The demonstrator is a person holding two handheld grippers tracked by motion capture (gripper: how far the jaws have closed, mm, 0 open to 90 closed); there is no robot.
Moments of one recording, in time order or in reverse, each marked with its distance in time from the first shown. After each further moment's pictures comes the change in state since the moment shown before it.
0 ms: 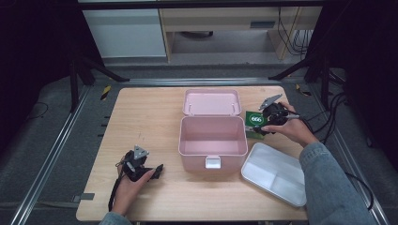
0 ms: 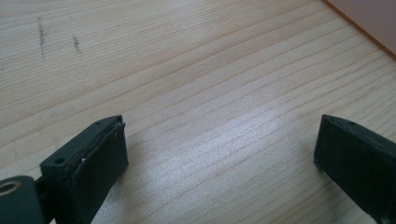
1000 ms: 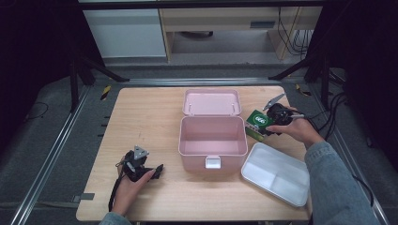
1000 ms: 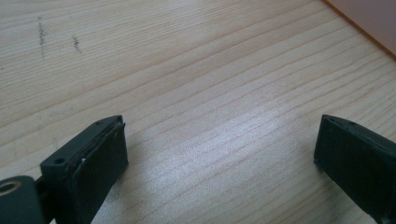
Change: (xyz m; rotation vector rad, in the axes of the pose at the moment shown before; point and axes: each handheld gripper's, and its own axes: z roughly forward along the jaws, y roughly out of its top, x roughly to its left) left arm -0.001 0.000 0.000 0.000 0.001 -0.002; right arm -0.004 -0.012 -0.012 0.094 0.060 0.062
